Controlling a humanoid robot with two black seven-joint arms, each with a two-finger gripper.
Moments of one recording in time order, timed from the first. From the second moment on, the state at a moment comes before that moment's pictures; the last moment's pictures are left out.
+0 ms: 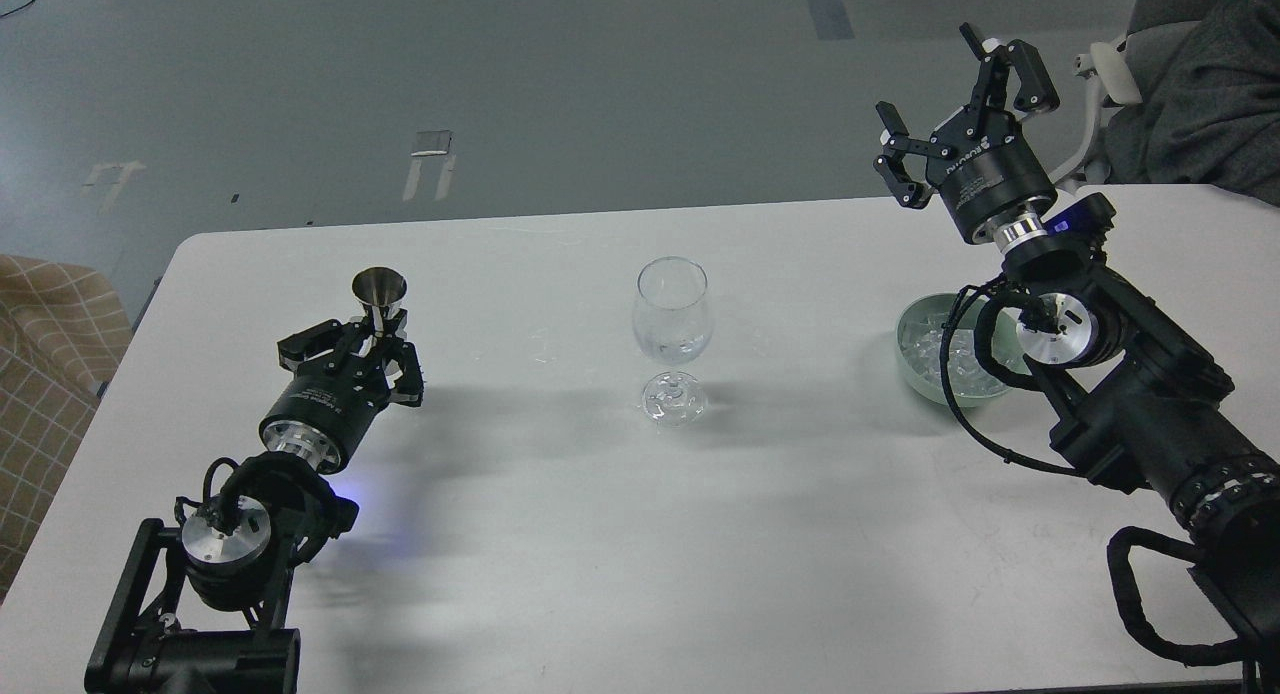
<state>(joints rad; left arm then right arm) -0.09 -0.04 -1.69 -1.27 0.12 -0.04 0.28 0.75 -0.11 1.10 0.57 -0.42 0.46 0.39</state>
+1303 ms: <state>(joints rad) -0.10 -0.03 -1.68 -1.20 0.12 -0.04 0.28 0.75 -0.11 1.10 0.57 -0.42 0.46 0.39</state>
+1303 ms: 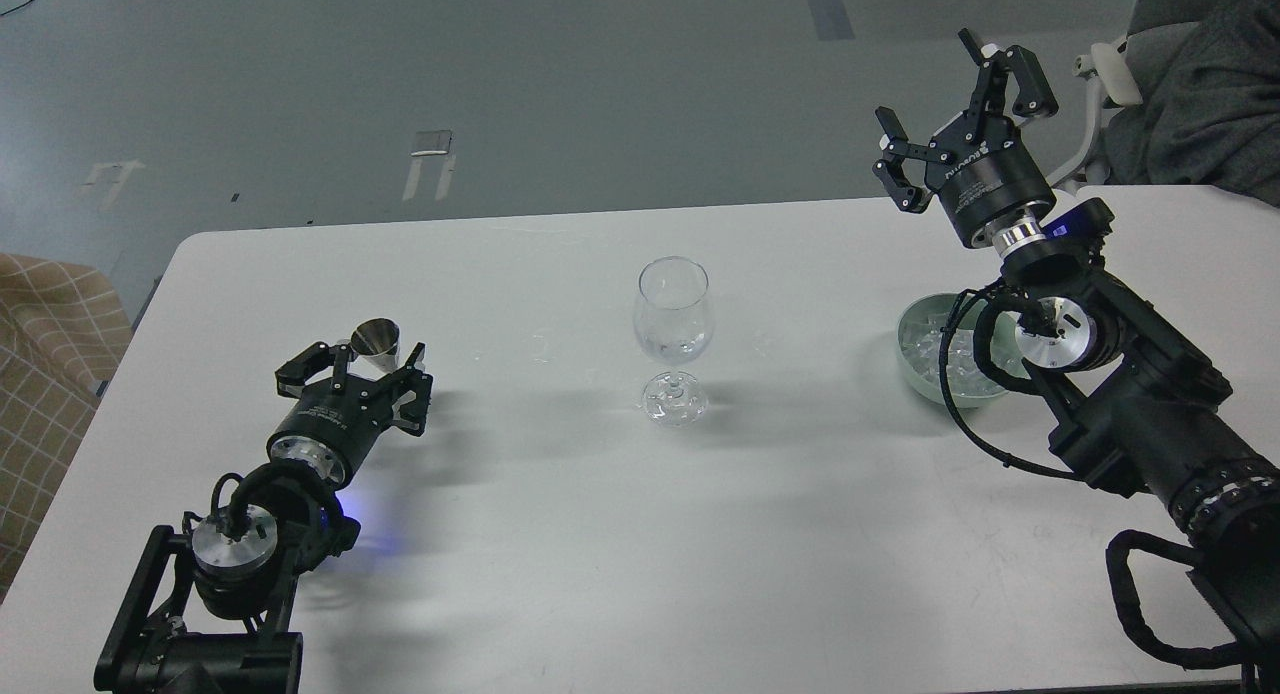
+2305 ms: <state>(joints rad) 0.10 0.06 -1.78 -1.21 0.12 -0.30 0.38 0.74 -0.14 1.10 0.60 -0.42 0.46 0.39</state>
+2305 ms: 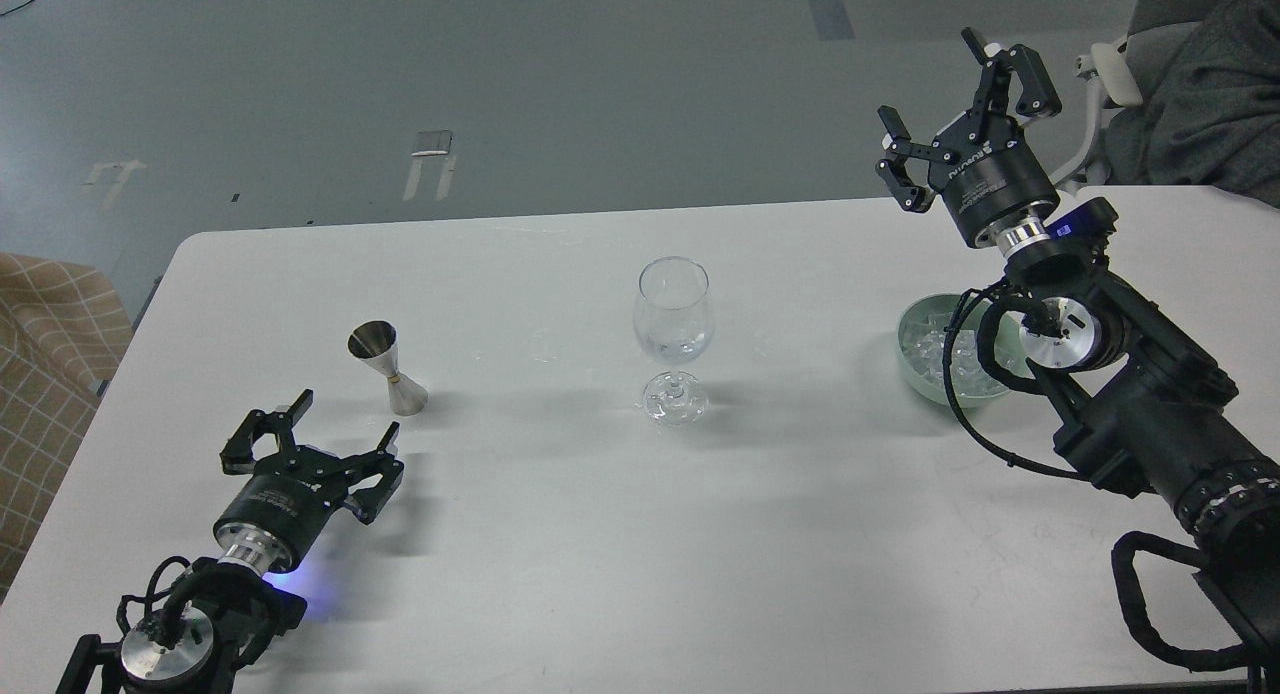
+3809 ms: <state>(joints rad) -0.51 0.33 -1.53 -1.13 0.76 -0.31 -0.04 0.34 -0.60 0.92 1.04 -1.90 -0.02 0.39</state>
